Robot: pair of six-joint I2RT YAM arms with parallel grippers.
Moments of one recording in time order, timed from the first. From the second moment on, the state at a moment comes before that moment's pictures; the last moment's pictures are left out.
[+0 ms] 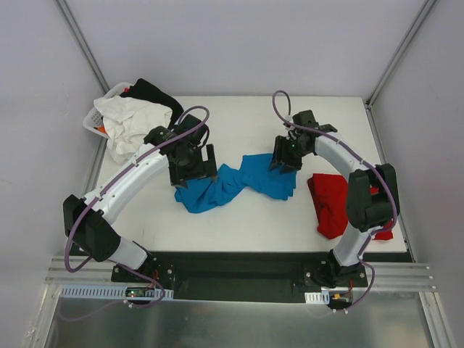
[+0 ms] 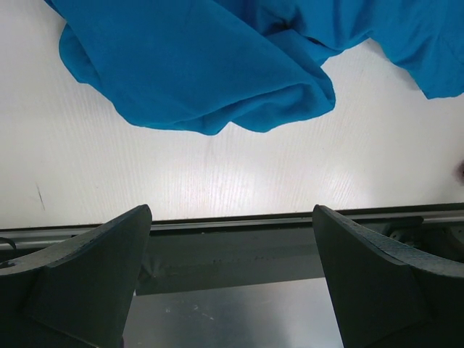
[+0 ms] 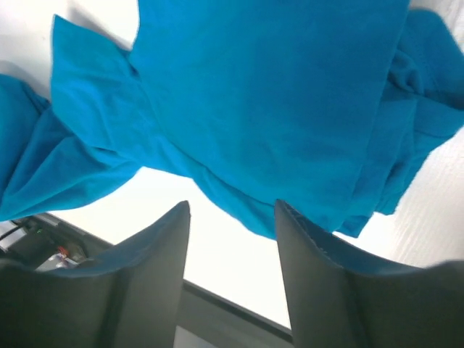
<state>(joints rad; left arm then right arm) -0.59 1.47 1.42 -1.18 0.02 -0.73 0.31 1.77 1.36 -0.75 -0.37 0.37</state>
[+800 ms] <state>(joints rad) -0.59 1.42 1.43 -1.20 0.02 -0.75 0.20 1.74 1.20 -0.69 -0.31 0.34</state>
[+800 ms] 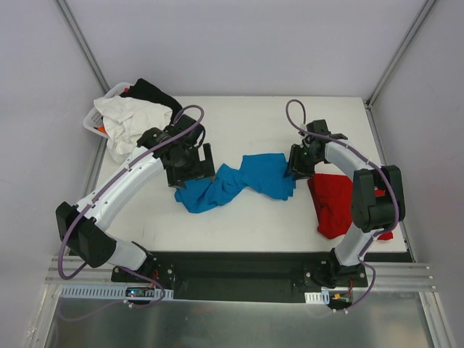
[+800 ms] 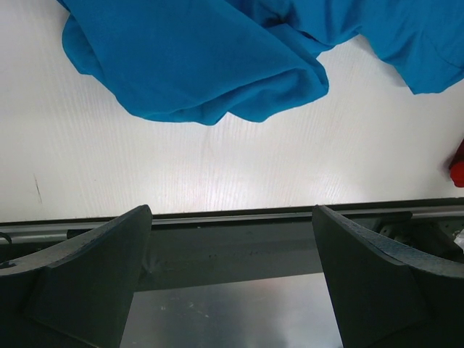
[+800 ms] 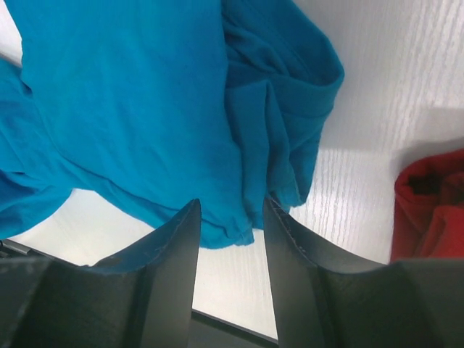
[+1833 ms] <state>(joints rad) -0.59 1.42 1.45 -1.26 0.02 -0.76 0.30 1.80 1.37 -0.70 -0.30 0.42</state>
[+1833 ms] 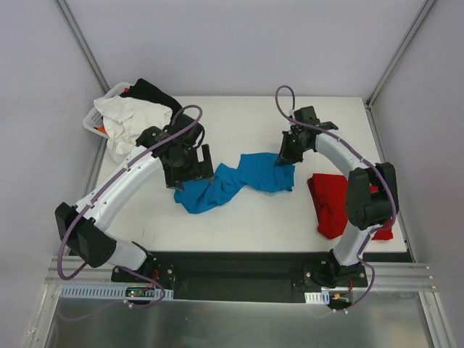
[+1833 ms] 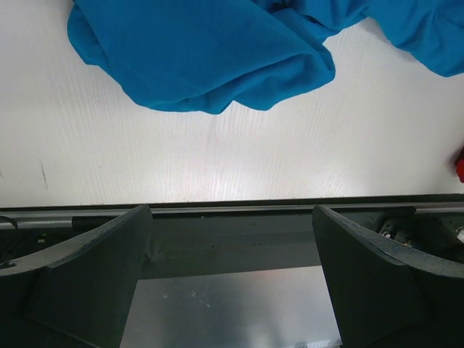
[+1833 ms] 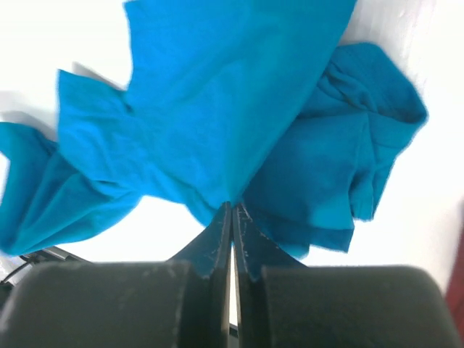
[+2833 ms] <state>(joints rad) -0.76 1.91 1.90 -1.01 0.18 -0.69 0.22 1.25 1.72 -1.08 -0.09 0.42</state>
